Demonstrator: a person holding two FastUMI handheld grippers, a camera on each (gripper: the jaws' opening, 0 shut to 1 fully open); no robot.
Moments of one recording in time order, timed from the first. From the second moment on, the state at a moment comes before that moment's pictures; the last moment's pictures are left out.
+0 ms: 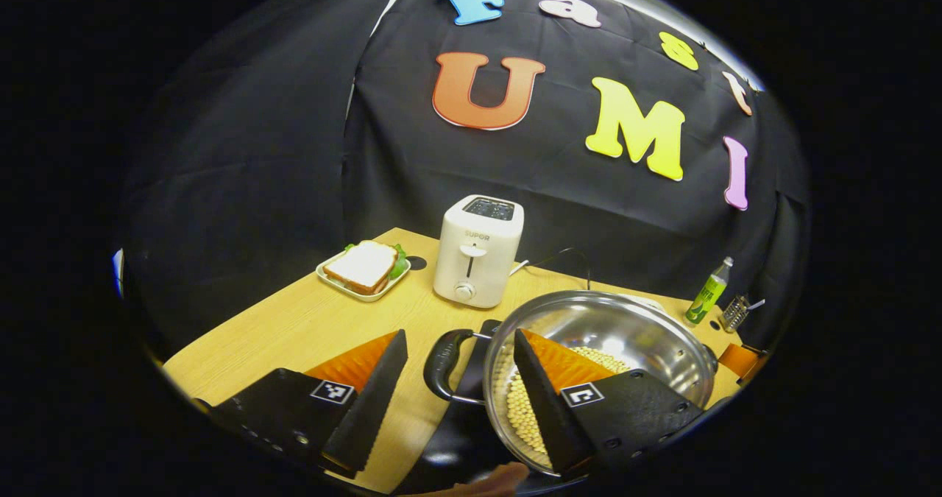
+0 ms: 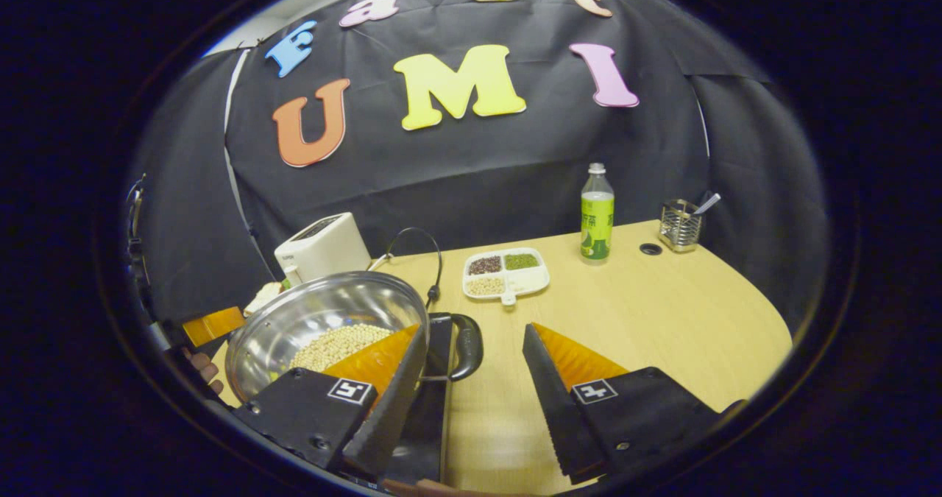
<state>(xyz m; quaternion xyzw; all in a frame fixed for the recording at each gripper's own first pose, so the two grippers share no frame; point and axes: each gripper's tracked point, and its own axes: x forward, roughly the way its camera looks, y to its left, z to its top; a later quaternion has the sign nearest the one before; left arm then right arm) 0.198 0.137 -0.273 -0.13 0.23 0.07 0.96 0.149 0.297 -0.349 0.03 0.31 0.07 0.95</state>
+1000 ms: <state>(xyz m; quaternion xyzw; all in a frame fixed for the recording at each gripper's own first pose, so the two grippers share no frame) 0.074 0.064 -0.135 -0.06 0.13 0.03 0.99 0.052 0.133 -0.179 0.03 0.16 0.08 0.98</state>
